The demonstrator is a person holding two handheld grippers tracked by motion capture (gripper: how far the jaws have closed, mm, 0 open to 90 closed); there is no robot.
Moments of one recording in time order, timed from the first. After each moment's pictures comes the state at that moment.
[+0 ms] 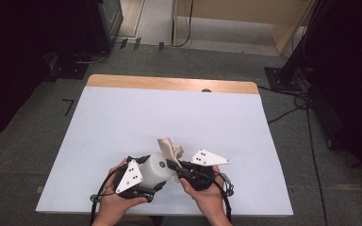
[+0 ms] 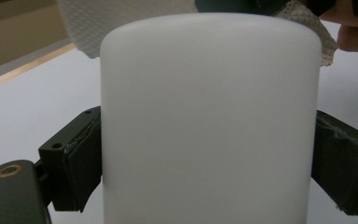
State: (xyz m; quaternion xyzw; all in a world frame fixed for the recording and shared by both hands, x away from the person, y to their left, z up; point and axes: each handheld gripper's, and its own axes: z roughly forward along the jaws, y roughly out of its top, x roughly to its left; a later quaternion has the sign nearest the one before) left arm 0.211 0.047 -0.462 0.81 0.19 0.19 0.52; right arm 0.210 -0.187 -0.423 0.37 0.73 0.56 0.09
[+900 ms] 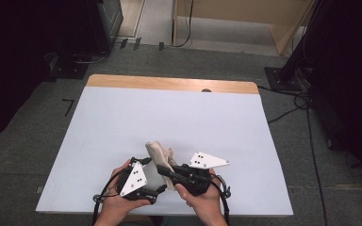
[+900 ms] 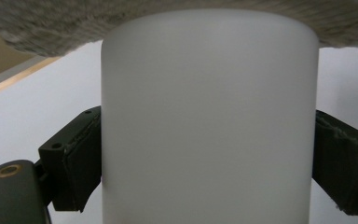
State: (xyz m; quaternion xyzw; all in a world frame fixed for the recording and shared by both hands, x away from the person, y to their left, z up) left arm 0.207 0.040 -0.463 0.82 0.16 0.20 0.51; right arm 0.201 -0.179 -0.410 0.34 0.71 0.62 0.02
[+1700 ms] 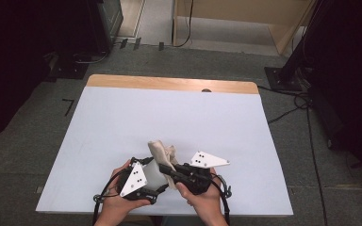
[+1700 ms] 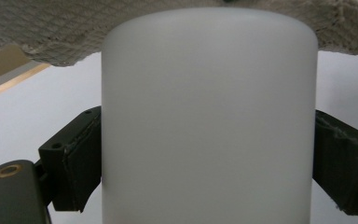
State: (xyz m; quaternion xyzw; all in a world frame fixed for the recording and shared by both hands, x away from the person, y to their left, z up) left arm 0.207 0.041 -0.464 0.82 0.17 0.19 0.52; right arm 0.203 -0.181 -0.414 0.35 0.71 0.61 0.02
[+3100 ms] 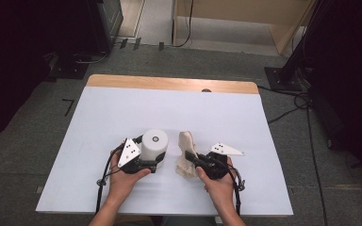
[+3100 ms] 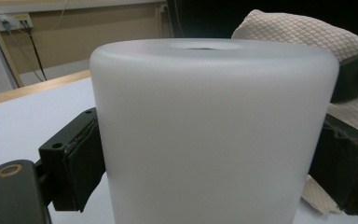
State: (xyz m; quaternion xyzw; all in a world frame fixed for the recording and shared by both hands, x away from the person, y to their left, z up) left arm 0.273 0.053 -0.484 0.74 0.28 0.22 0.57; right arm 0.244 -0.238 -0.459 0.47 0.69 0.54 0.07
